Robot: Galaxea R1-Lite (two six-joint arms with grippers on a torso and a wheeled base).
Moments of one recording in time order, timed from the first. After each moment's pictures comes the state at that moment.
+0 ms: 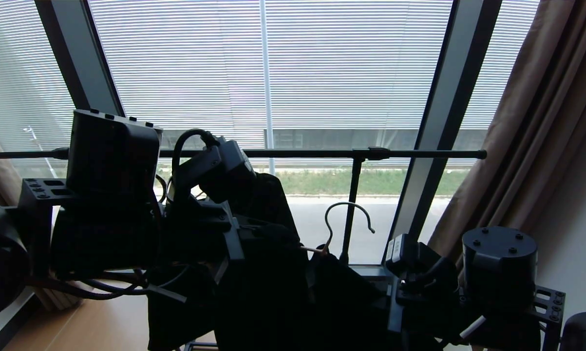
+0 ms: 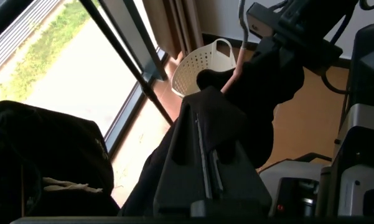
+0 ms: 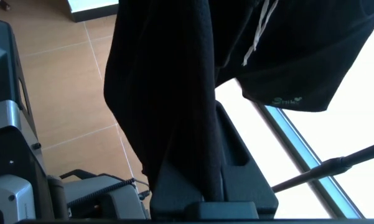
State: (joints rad) left arm -0.62 1.54 -0.94 -0.14 -0.43 0.42; right arm 0.67 1.75 -0.41 -0.93 0.39 -0.15
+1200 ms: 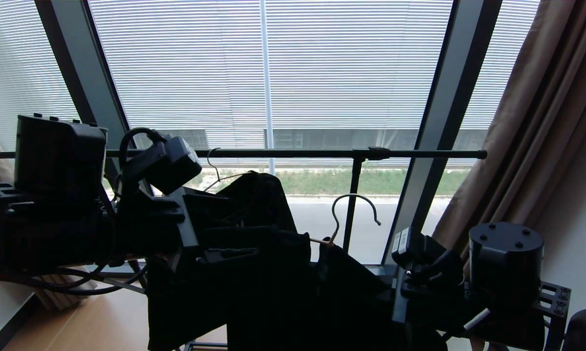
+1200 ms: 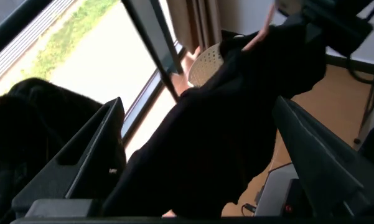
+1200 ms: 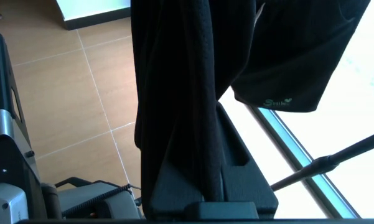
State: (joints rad) left arm -0.42 1.48 -0.86 -0.14 -0.50 0.42; right arm 0.63 1.74 -0.41 -0.93 0.39 -0.15
